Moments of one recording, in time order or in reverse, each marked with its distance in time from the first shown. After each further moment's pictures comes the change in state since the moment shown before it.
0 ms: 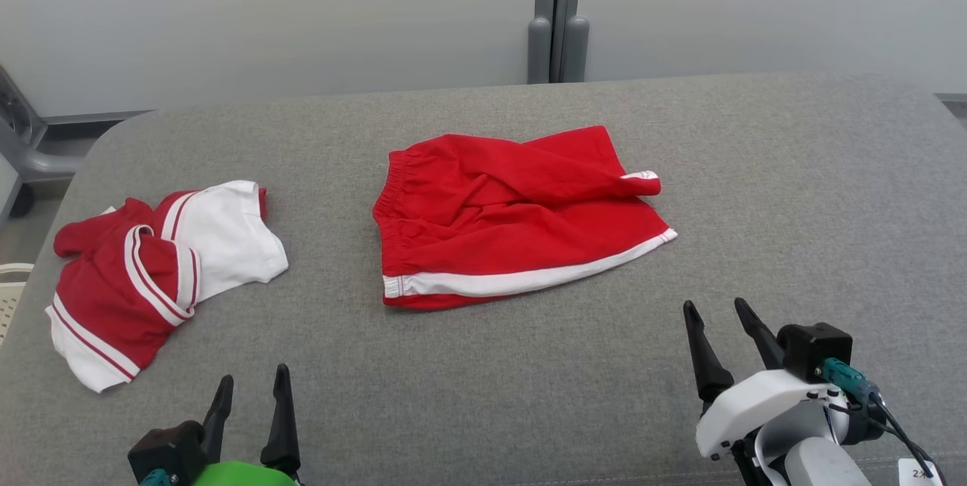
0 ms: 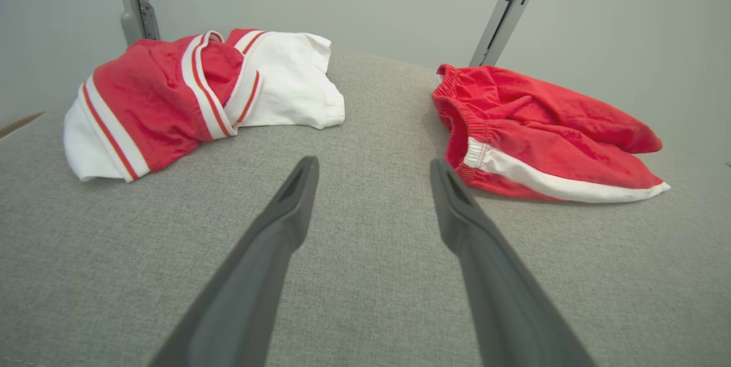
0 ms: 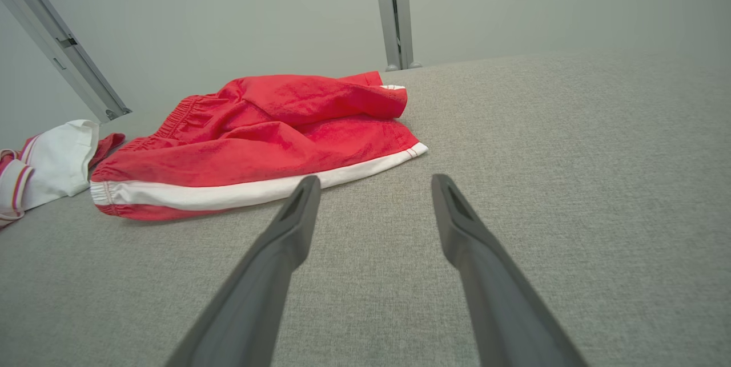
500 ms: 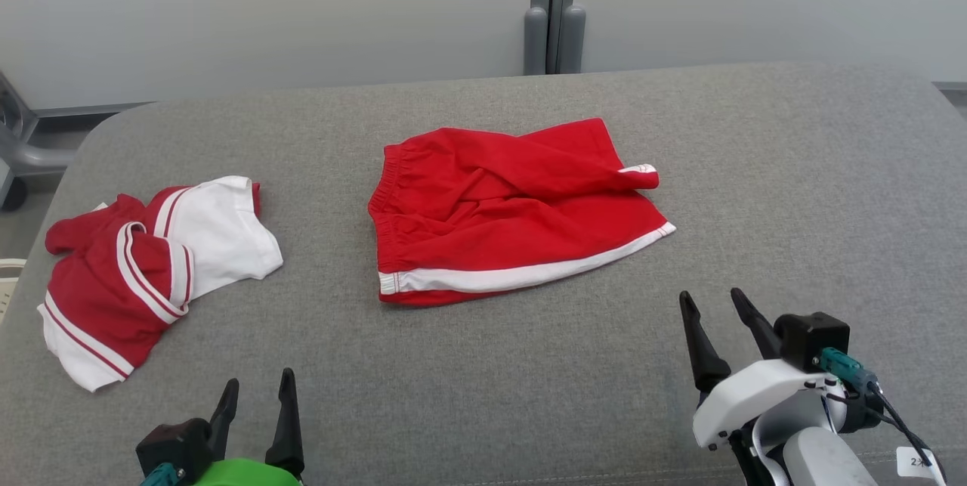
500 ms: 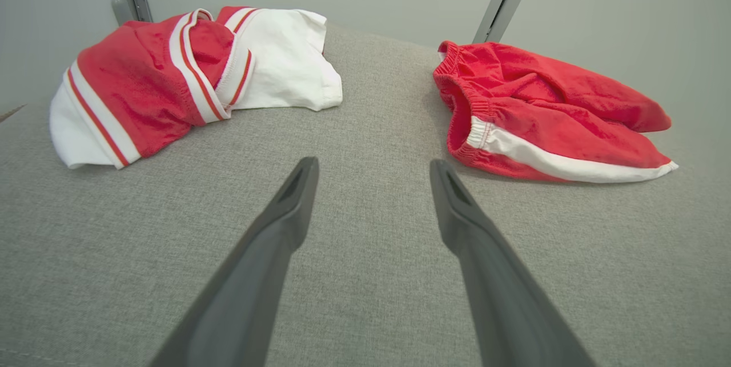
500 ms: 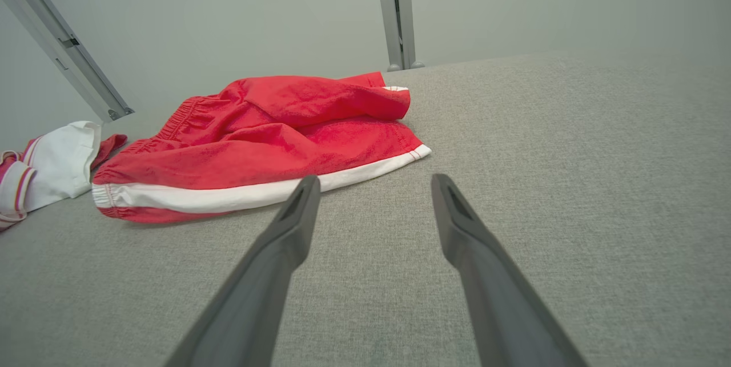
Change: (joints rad) left arm -0.001 0.012 -0.016 0.001 -0.001 0.013 0.031; right arm -0.009 0.000 0.008 -0.018 0.004 0.000 0.012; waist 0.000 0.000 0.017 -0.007
